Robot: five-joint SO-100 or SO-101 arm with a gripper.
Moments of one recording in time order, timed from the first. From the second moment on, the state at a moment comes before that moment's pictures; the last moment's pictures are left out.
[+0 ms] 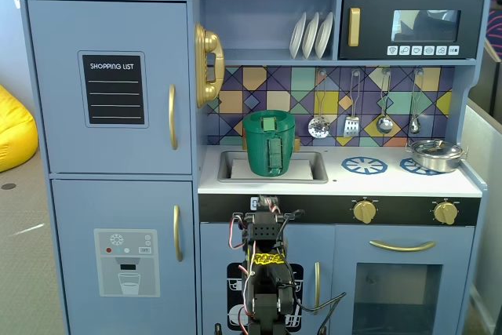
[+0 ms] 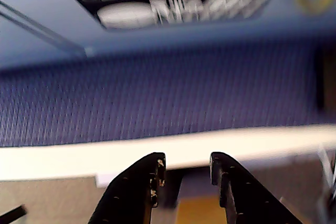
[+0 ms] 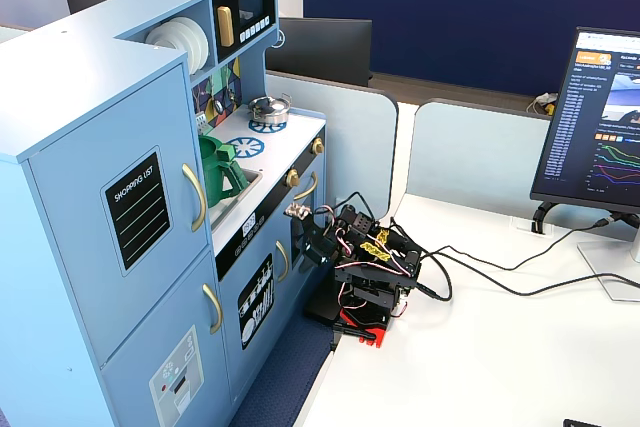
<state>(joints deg) -1.2 181.2 160.2 79.5 -86.0</state>
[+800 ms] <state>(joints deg) -1.1 182.4 167.7 80.4 -84.6</state>
